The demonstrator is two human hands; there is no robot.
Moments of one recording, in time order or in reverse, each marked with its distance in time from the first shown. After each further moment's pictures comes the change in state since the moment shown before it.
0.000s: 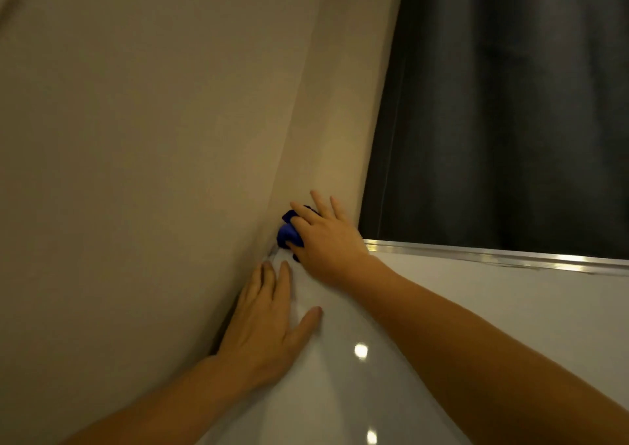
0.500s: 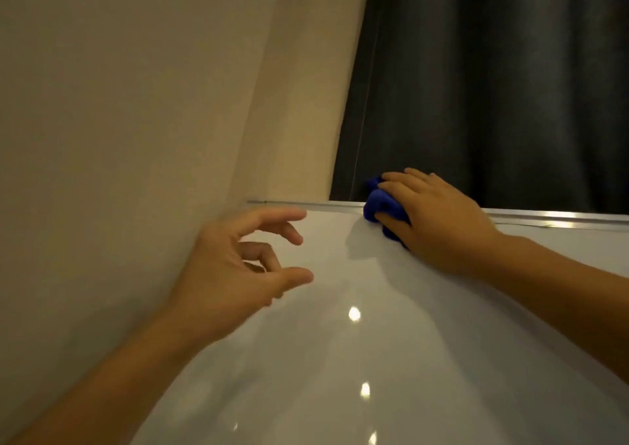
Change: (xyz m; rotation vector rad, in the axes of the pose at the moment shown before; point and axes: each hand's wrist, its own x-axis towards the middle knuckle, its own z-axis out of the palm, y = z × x) left_hand -0.038 0.068 -0.064 -0.907 0.147 0.400; right_hand -0.147 0.112 -0.089 0.070 -0.076 0.210
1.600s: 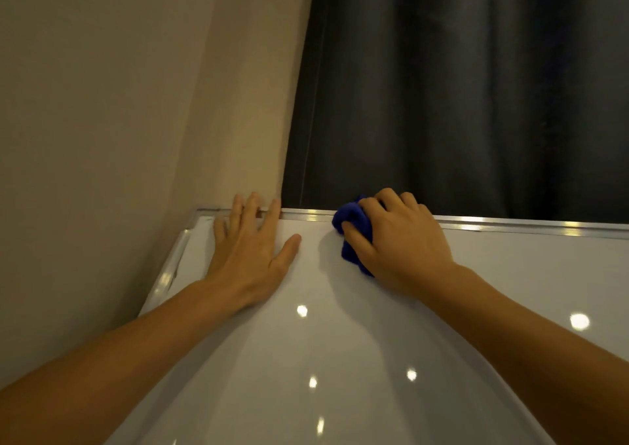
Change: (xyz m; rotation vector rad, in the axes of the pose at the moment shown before) left_hand 0.069 -0.087 0.062 0.907 -0.193 -0.176; right_hand -0.030 -0.017 -0.005 -0.119 0.042 0.278
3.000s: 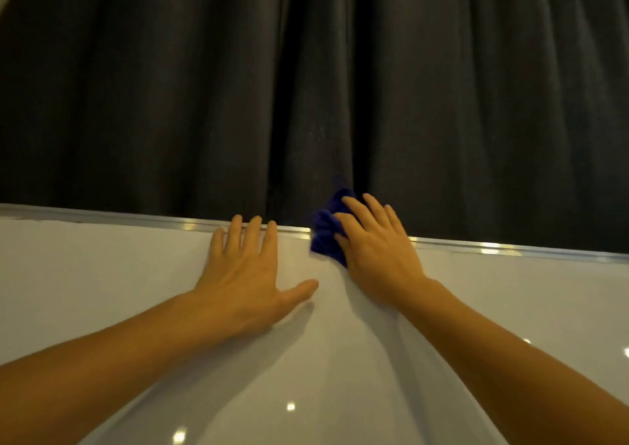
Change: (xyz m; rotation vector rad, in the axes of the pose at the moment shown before) left_hand -0.048 0.497 0.067 0.068 -0.154 0.155; right_hand -0.178 0.433 -0.150 -0.250 0.053 0.010
